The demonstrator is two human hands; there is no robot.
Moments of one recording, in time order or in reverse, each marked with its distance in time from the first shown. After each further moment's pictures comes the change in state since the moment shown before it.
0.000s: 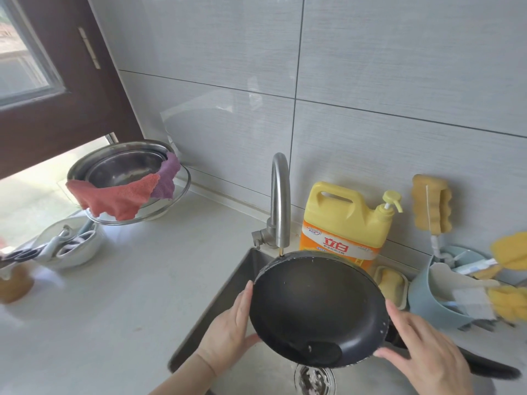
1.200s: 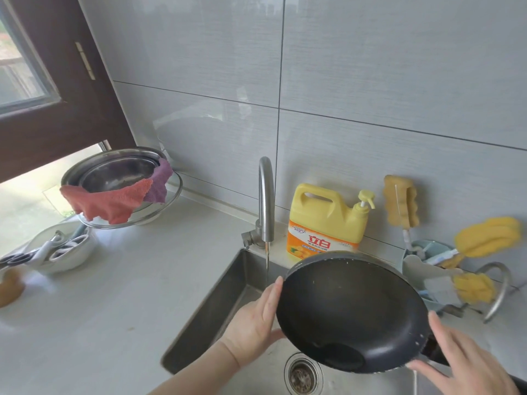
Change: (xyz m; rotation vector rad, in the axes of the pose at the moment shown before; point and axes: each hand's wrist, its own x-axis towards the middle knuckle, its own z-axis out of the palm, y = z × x) left_hand 0.024 0.076 -0.010 0.029 0.051 0.207; right_hand -0.053 0.032 -0.058 -0.068 0.054 0.104
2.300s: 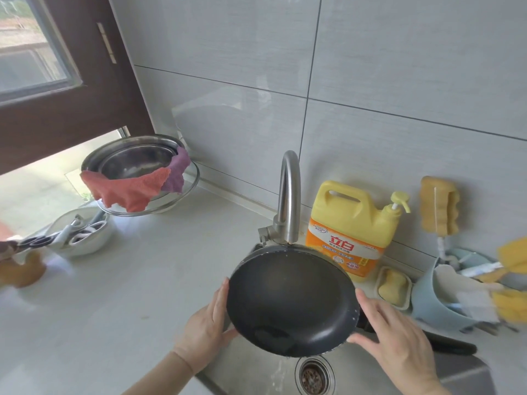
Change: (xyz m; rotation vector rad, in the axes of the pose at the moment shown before) left_hand -0.071 -0.093 -0.014 0.119 0.044 -0.246; right_hand 0.062 -0.072 0.059 0.071 -0.065 -0.272
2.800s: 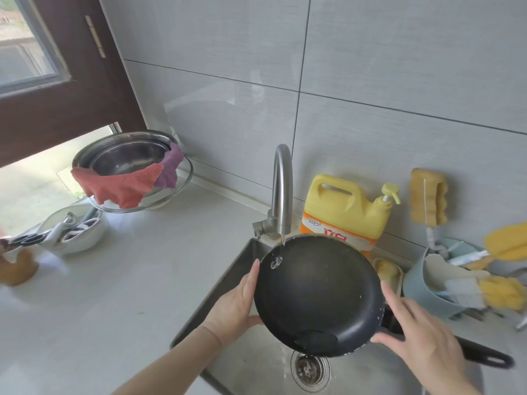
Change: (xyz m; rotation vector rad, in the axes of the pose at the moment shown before) left_hand 0.034 0.031 0.026 -0.249 -0.210 0.105; right_hand -0.025 0.021 -0.008 -0.010 -0.152 0.262
